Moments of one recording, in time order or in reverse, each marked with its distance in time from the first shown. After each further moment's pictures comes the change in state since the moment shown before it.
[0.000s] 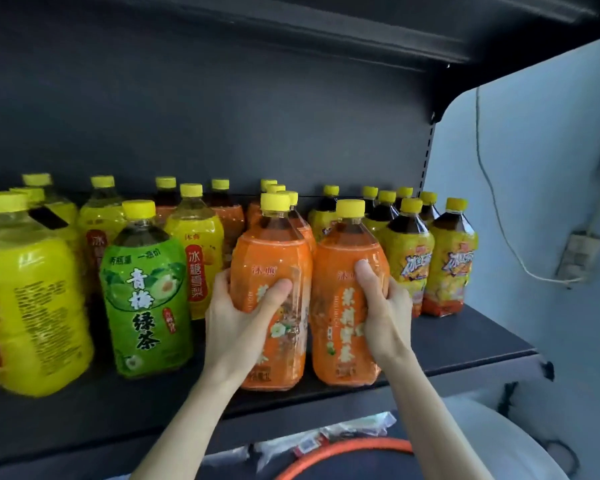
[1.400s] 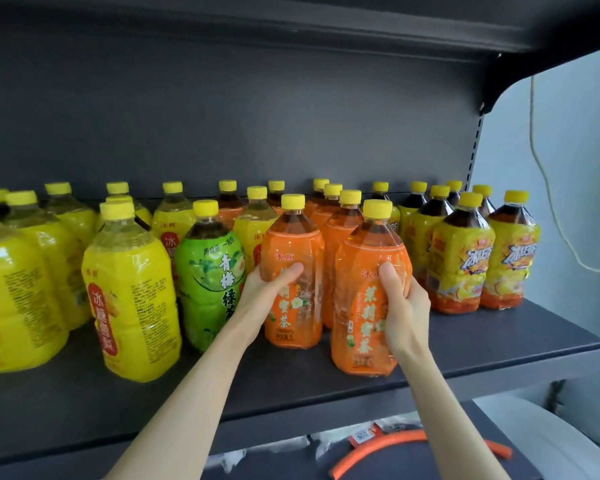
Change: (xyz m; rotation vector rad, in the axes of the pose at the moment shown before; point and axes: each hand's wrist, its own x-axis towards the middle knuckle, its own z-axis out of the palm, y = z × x) left_hand 0.065 -0.021 -0.070 -0.050 -0.248 -0.303; right_hand -0.027 0.005 0.070 0.097 -0.009 0.032
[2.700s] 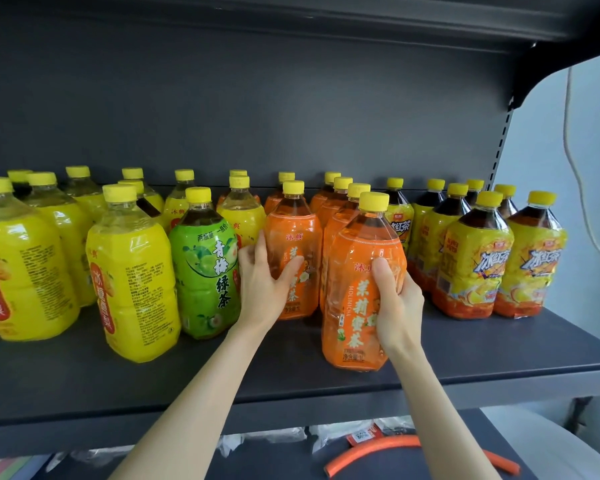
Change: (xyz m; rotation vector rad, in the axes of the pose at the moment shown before) left_hand 0.012 -0.021 0.010 0.541 0.391 0.325; right_hand 0.006 0.004 0.006 0.033 -0.077 0.008
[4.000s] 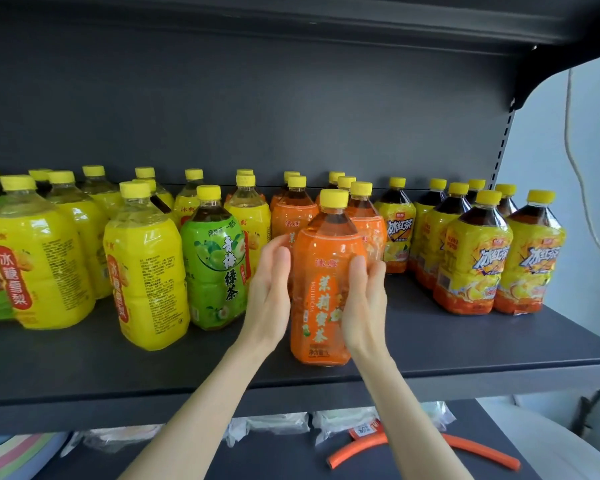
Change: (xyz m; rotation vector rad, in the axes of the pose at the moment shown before) left_hand -0.046 0.033 -0.025 -0.519 -0.108 0.075; right_hand -0.026 -0.005 0.034 0.005 -0.061 -0.007
